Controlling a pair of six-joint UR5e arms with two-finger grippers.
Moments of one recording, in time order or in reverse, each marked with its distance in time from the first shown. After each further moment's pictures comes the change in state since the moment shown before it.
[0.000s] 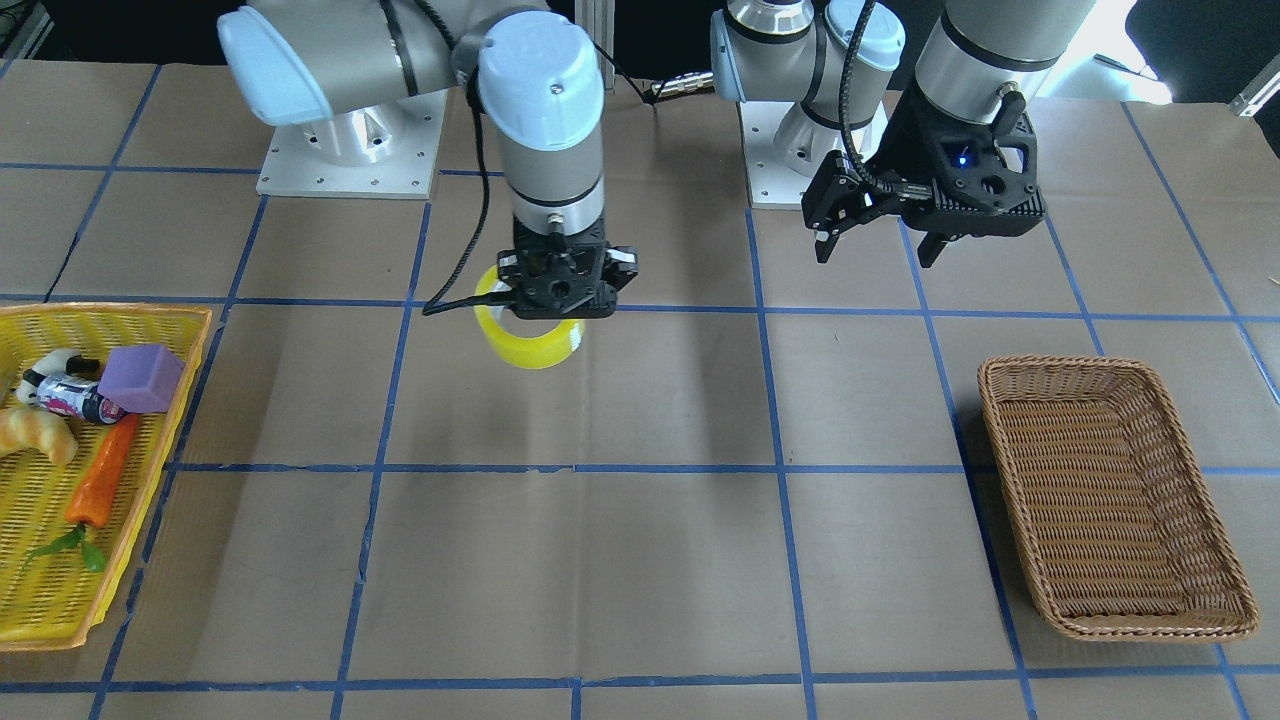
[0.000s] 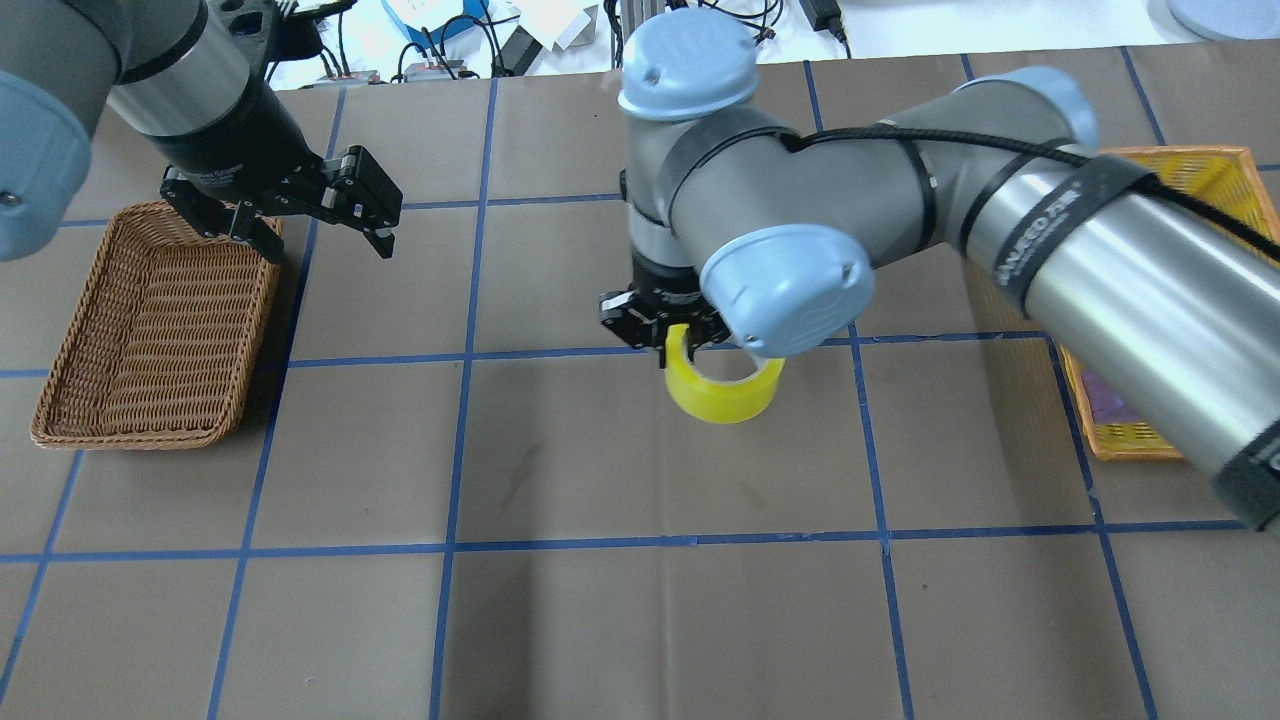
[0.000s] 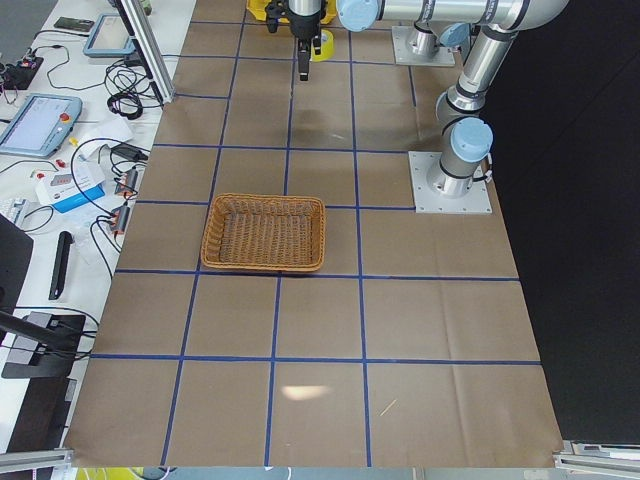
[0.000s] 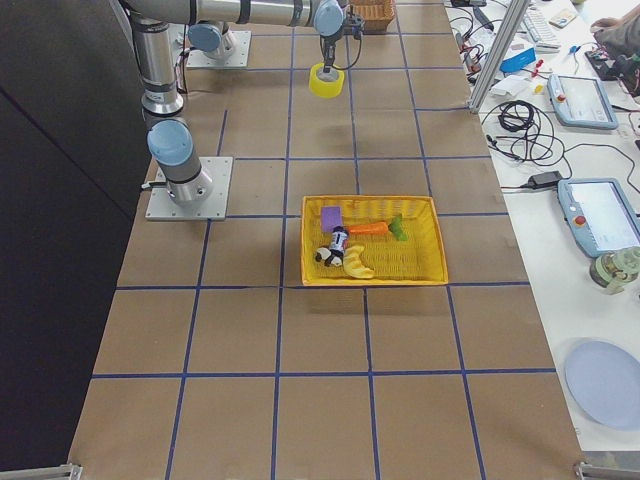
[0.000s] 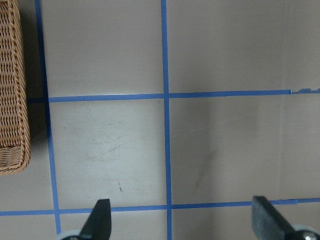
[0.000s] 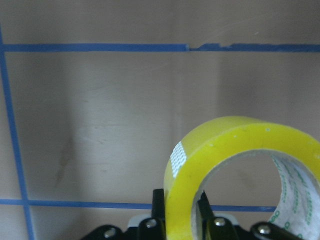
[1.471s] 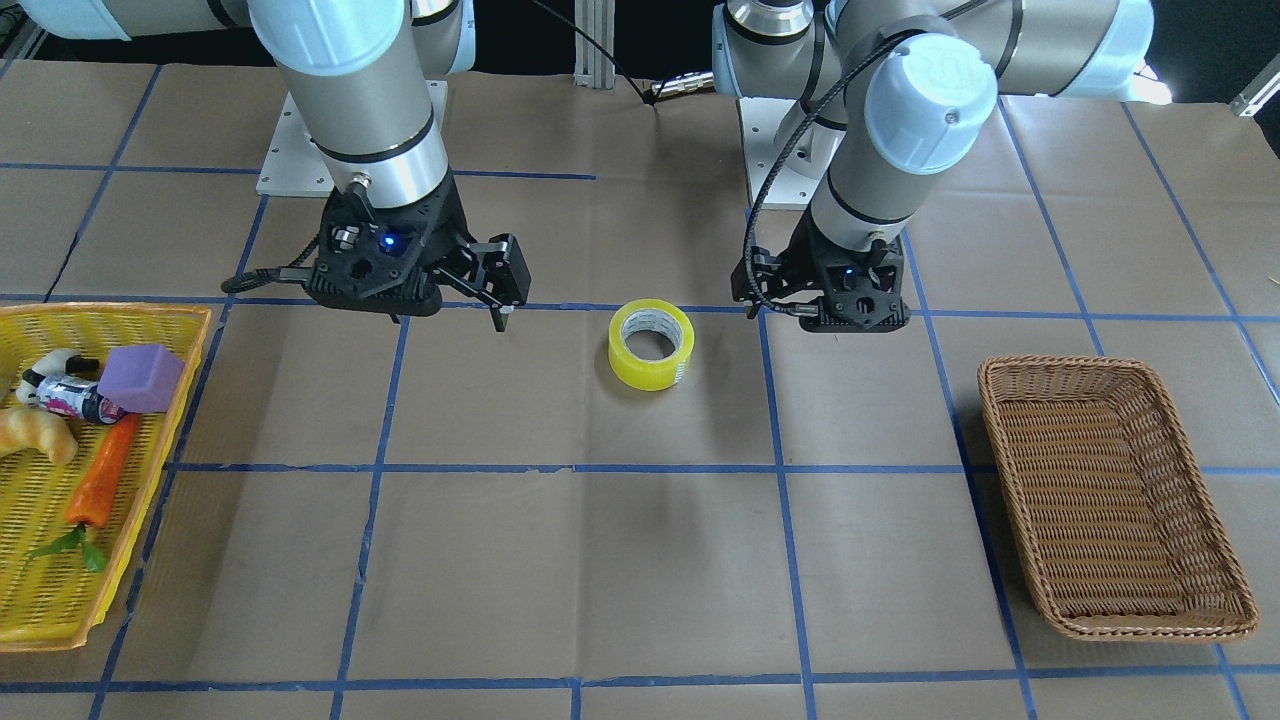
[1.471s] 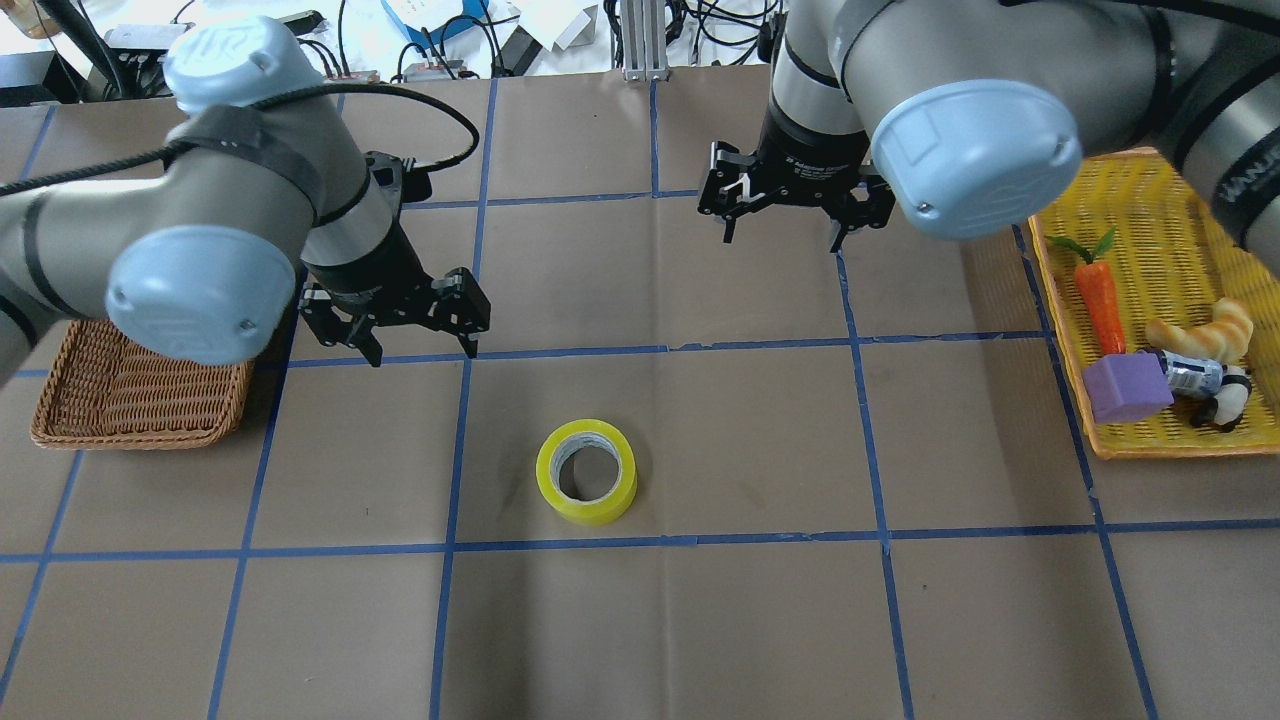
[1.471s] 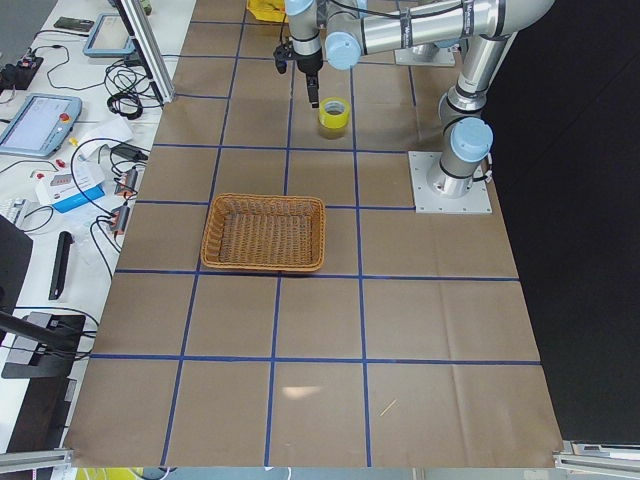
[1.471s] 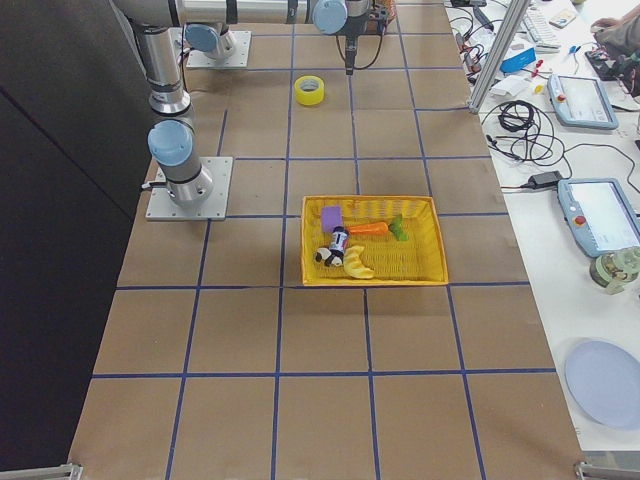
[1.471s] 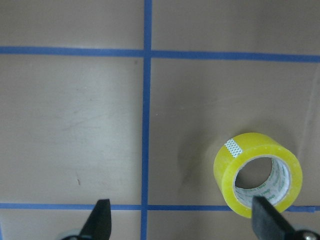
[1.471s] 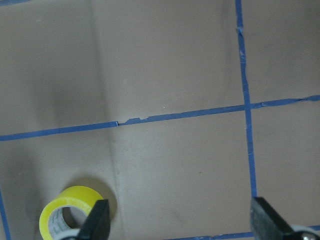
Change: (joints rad) left arm -0.098 -0.088 -0.264 0.235 -0.005 -0.156; right arm -0.265 -0.126 -0.068 0.080 -0.052 -0.143
